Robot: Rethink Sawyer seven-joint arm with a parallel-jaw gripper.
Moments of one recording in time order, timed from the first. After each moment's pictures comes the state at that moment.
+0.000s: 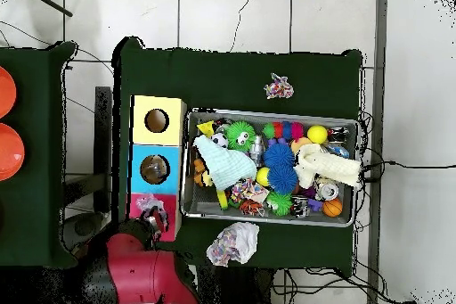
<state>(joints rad) 0.36 -0.88 -0.25 2.07 0.10 0.18 1.40</state>
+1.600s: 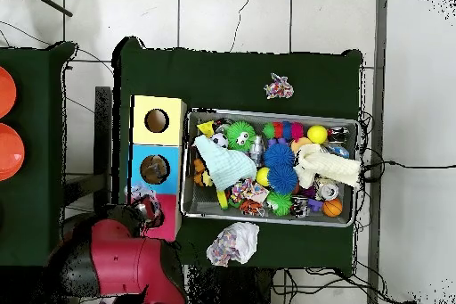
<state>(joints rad) 0.43 -0.86 -0.33 1.94 0.17 0.31 1.40</state>
